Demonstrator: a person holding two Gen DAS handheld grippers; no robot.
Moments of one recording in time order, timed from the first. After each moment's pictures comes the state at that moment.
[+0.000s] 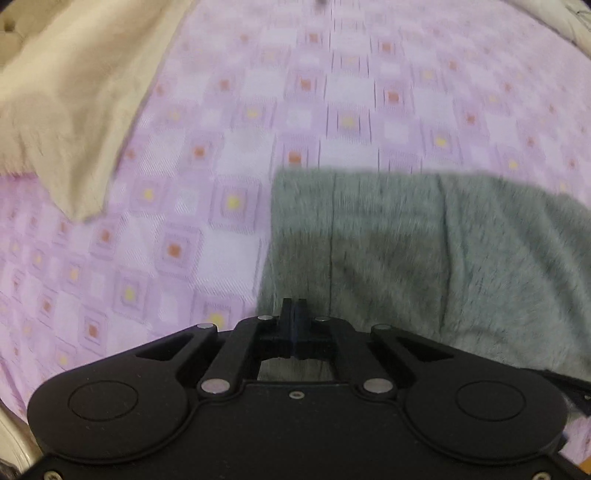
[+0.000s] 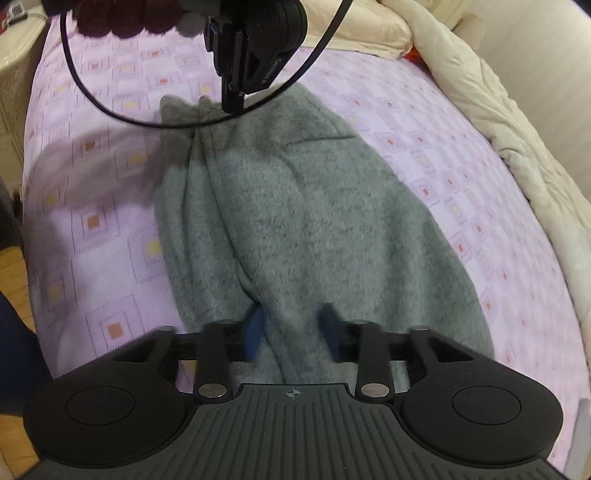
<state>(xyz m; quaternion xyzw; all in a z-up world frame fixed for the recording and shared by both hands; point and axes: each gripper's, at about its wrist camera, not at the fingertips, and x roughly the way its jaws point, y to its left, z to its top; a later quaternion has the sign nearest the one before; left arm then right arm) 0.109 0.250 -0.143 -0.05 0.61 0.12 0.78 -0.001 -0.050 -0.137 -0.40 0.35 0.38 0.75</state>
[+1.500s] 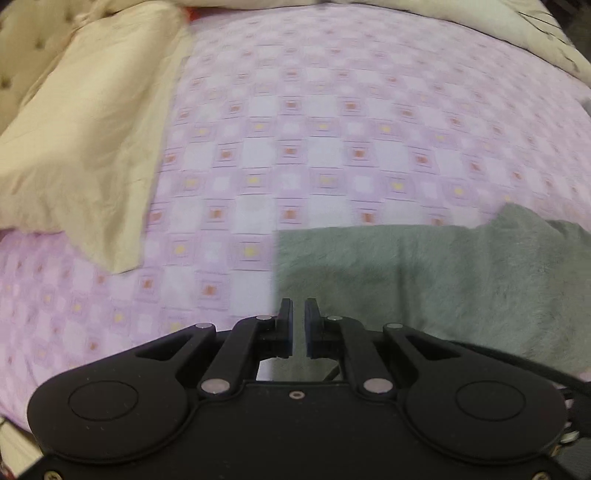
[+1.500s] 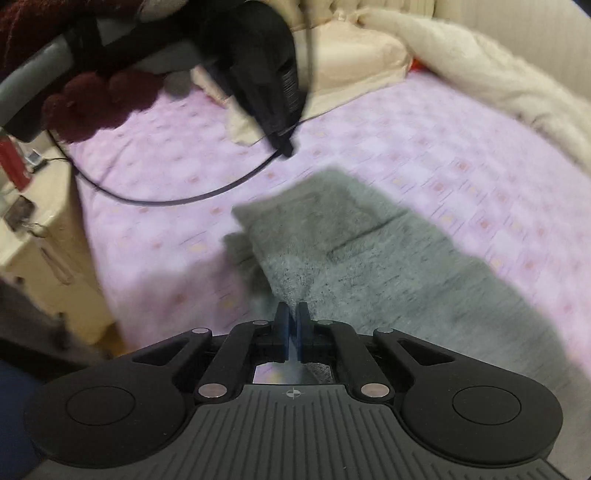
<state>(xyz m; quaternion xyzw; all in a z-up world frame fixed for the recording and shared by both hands) 0.090 0.240 -0.069 -0.02 0.58 0.05 0.81 -0.004 -0.016 -0.107 -0.21 0.45 0.47 0.74</state>
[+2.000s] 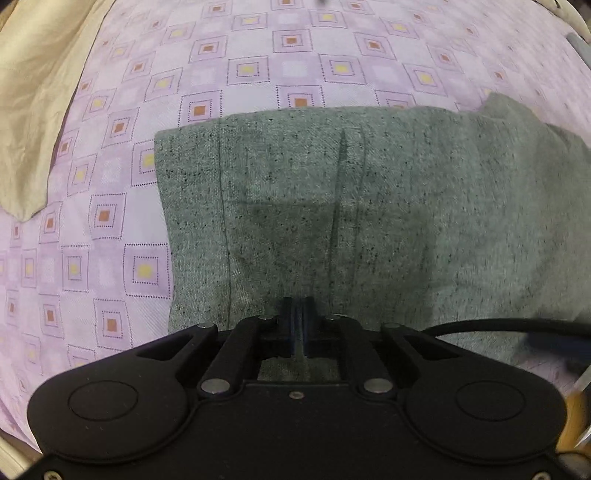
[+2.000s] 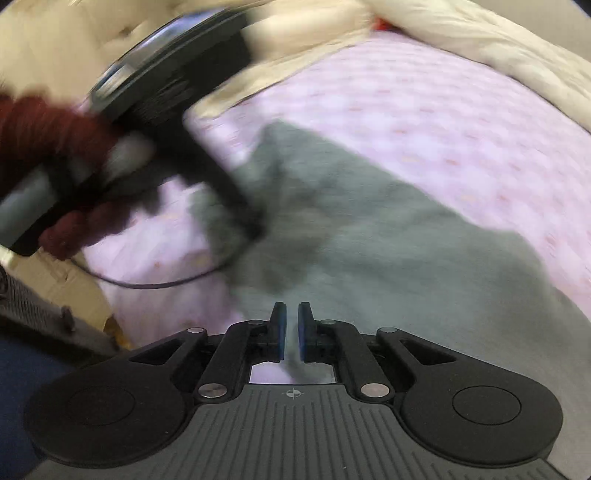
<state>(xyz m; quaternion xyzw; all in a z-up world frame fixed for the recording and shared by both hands) 0.074 0.200 -0.154 -0.02 0.65 0.01 0.76 0.034 -0.088 -0.089 -0.16 0.48 0.39 0.77</state>
